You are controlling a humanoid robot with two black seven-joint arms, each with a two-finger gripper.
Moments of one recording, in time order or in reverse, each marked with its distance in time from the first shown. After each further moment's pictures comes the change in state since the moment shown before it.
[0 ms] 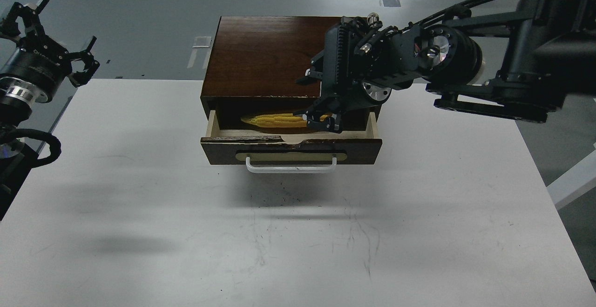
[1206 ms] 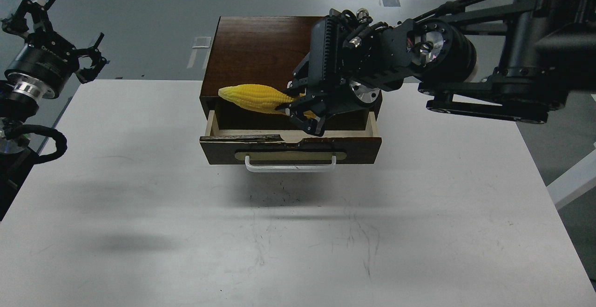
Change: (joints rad) left arm -0.013 -0.024 0.012 0.002 0.004 0.000 0.007; right arm 0.047 0.013 -0.044 0.101 -0.004 0.011 -0.008
